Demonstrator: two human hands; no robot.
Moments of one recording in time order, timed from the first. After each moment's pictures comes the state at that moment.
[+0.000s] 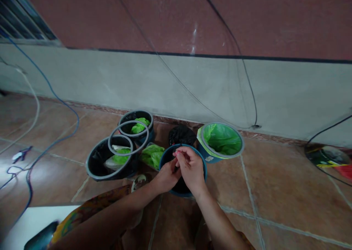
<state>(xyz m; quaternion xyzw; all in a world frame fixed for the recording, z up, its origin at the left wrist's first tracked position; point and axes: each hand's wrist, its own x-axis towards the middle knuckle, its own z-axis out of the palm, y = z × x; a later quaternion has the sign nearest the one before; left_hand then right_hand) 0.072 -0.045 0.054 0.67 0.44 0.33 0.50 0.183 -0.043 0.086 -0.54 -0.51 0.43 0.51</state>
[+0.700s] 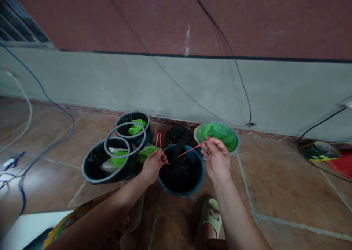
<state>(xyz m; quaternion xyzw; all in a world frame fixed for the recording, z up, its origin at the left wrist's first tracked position) 0.055 -0.022 0.040 0.27 0.48 0.51 0.66 0.256 -0.017 0.087 -0.49 -0.23 0.47 0.70</state>
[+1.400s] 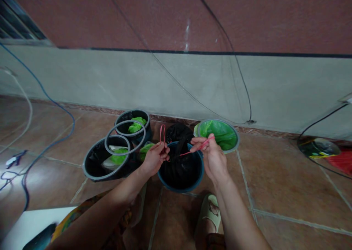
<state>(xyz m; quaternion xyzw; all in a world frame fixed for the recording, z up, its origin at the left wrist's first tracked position) 0.060 -0.011 0.063 0.27 0.41 0.48 0.73 0.243 -0.028 0.107 -0.50 -0.35 0.52 0.61</state>
